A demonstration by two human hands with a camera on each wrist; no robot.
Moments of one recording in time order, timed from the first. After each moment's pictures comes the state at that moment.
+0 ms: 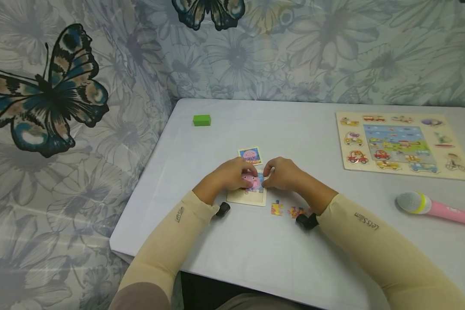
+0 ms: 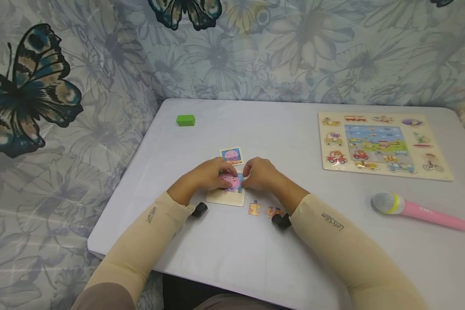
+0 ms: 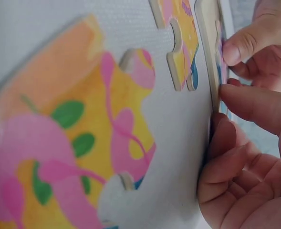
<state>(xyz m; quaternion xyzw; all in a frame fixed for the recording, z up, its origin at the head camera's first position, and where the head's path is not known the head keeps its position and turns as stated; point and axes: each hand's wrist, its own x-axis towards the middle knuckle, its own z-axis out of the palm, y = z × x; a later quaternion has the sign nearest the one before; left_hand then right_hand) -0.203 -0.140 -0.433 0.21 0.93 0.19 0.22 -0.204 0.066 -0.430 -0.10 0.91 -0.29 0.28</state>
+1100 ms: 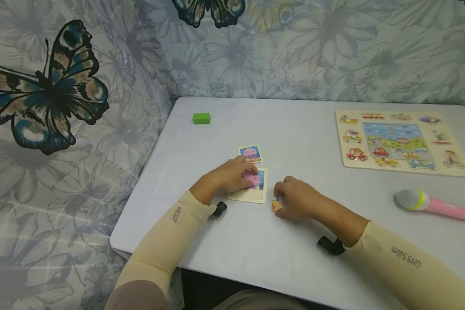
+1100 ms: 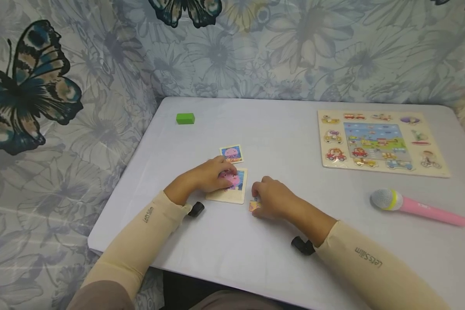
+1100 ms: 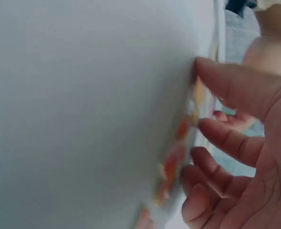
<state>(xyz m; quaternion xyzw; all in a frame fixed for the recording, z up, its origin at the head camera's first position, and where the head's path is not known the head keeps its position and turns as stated) -0.199 -0.145 -0.435 0.23 0.93 0.17 0.23 -0.135 0.093 -0.427 -0.23 0.94 -0.17 0.20</state>
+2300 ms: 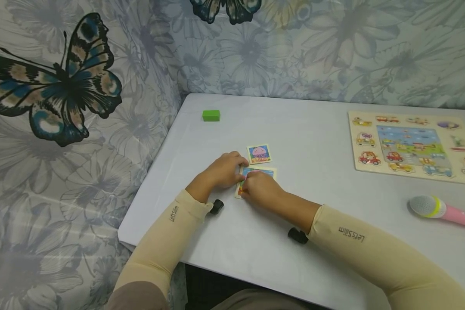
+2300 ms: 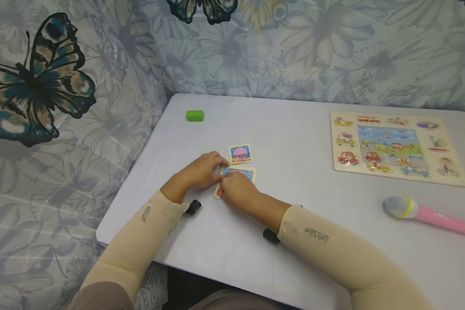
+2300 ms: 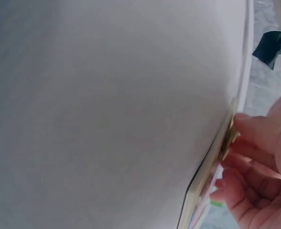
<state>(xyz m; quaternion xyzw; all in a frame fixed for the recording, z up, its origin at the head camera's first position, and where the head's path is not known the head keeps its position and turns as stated) -0.200 -0.183 -0.436 0.21 0.95 0.15 0.17 -0.153 -0.009 -0.441 -0.40 0.90 -0.16 0.00</state>
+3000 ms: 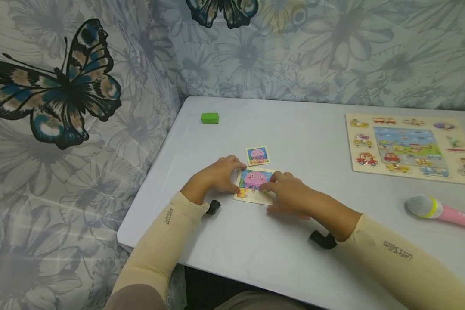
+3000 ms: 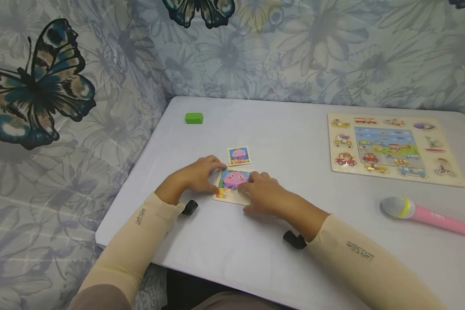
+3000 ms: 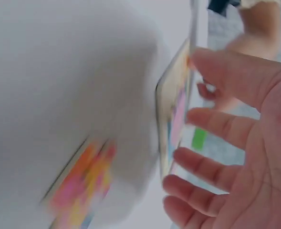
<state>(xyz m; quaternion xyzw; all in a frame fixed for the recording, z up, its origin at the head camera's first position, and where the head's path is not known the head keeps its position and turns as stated) -0.195 -0.190 -0.427 0.20 0.94 0.16 0.24 -0.142 0.058 -0.414 -0.30 0.93 -0.12 0.19</state>
